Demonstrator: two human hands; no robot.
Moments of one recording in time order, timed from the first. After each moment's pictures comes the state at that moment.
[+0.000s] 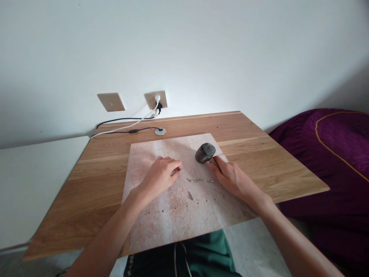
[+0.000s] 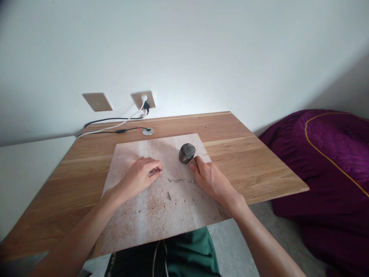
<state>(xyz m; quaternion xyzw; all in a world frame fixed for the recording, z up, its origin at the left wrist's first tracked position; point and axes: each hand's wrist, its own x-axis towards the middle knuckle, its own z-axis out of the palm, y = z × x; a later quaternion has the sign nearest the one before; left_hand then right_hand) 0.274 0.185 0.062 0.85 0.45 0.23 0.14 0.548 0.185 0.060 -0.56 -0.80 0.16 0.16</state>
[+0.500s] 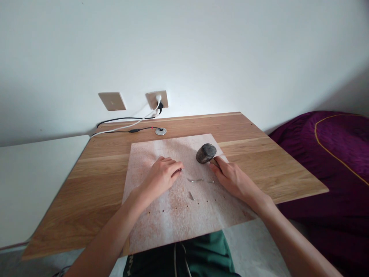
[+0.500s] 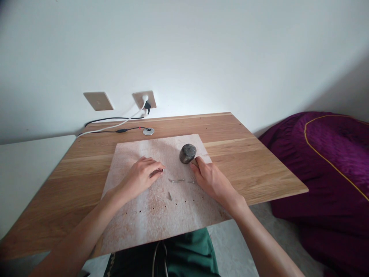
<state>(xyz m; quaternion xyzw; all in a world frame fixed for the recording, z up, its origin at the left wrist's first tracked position) 0.270 0.183 0.054 0.87 0.41 0.24 0.08 0.546 0.184 0.066 -0.56 -0.80 0.15 0.16</state>
